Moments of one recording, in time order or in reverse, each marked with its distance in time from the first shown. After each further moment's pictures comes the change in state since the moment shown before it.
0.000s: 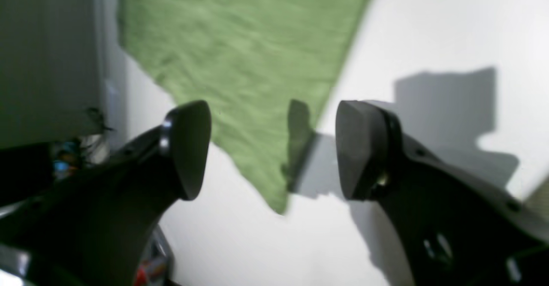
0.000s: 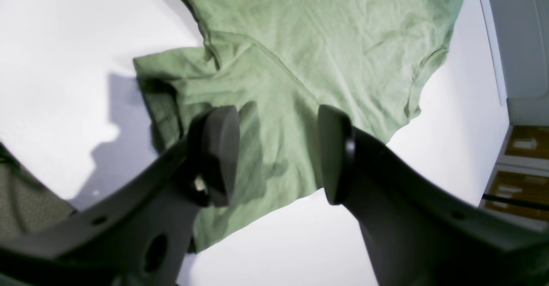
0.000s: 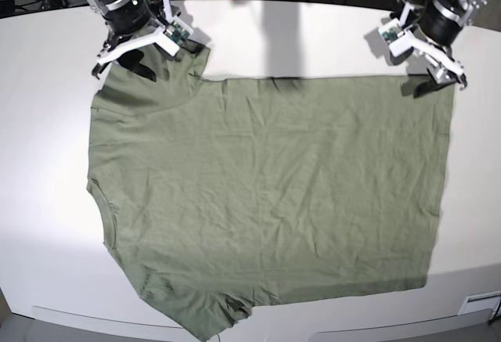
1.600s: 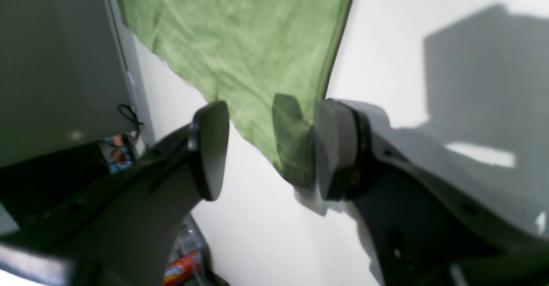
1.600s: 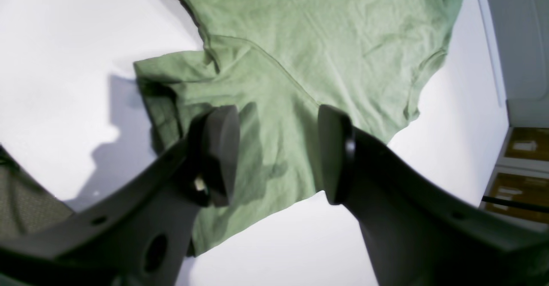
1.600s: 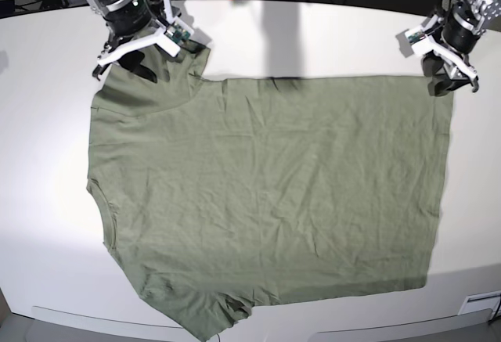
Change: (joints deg) left arm -7.7 -4.5 8.0 -24.3 8.1 7.0 -8.7; right arm 0.2 0.0 0.0 0.0 0.0 0.0 0.4
